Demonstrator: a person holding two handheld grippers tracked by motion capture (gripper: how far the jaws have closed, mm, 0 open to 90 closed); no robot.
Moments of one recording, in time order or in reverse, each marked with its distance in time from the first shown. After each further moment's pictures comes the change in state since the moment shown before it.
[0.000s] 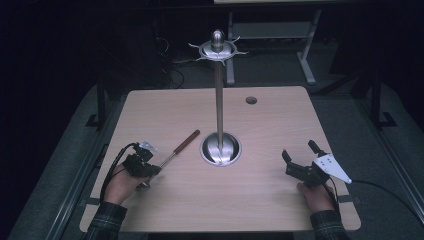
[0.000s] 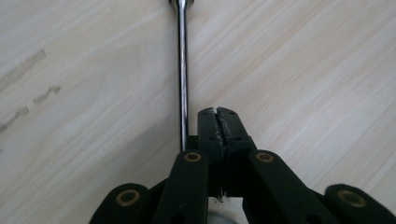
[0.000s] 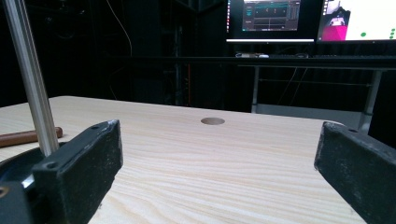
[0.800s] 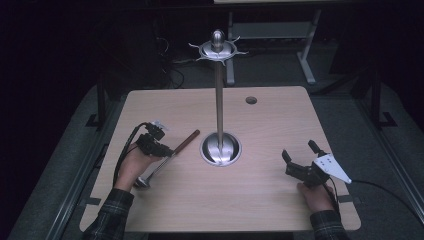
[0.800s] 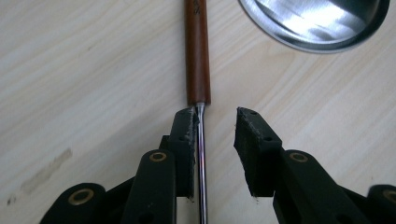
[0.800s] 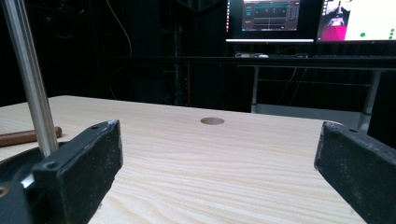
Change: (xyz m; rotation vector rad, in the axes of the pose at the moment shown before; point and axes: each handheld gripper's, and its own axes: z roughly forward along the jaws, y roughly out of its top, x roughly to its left) left arm 0.015 0.067 0.017 -0.012 -0.007 -0.004; right arm 0.000 0.000 0.000 0.001 -0.003 -0.003
